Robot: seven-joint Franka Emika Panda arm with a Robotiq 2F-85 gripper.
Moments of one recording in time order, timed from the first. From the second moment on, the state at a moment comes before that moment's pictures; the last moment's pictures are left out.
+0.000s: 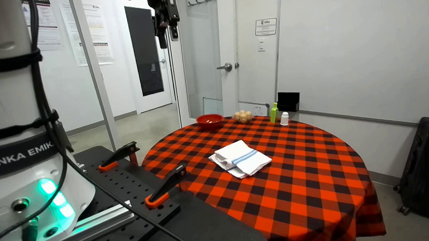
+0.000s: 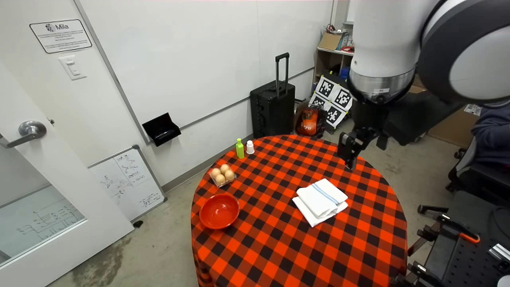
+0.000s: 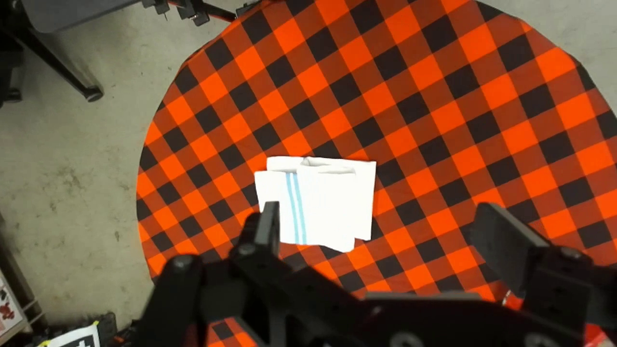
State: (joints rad) arm 0.02 -0.30 0.28 -2.41 -0.09 2.01 0.61
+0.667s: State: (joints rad) arm -0.03 -0.15 0.08 -2.60 -0.11 2.33 0.49
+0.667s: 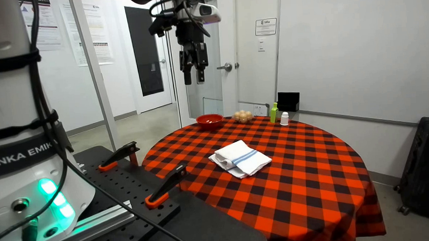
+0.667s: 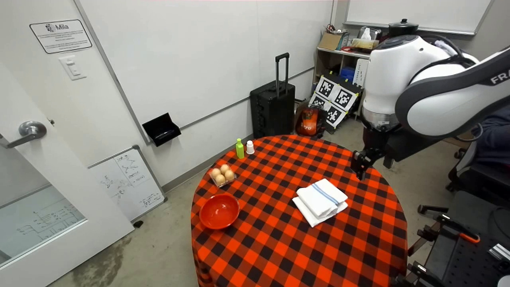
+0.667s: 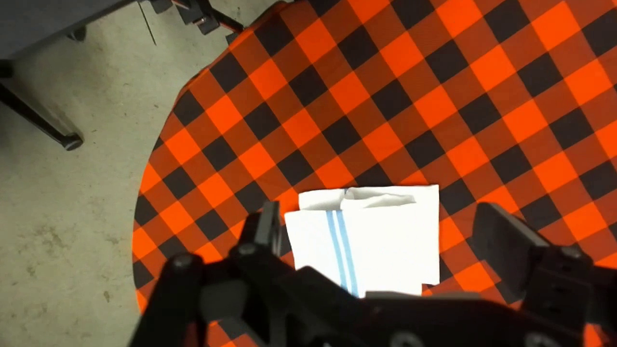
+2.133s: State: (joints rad) arm -0.06 0.02 -0.05 -2.60 0.15 2.59 -0.08
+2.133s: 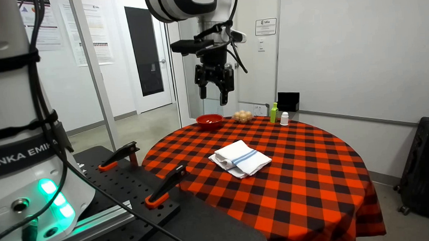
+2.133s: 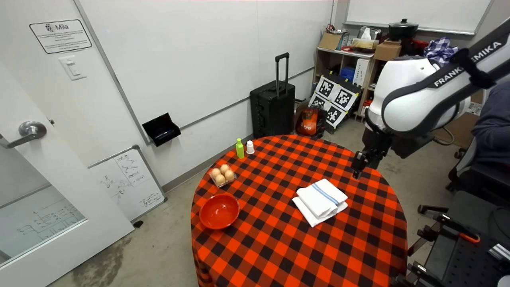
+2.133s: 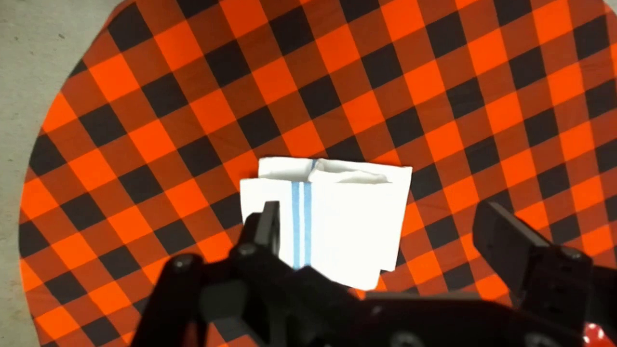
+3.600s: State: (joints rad) arm -0.32 0.74 0.00 -2.08 0.32 2.64 -0.41
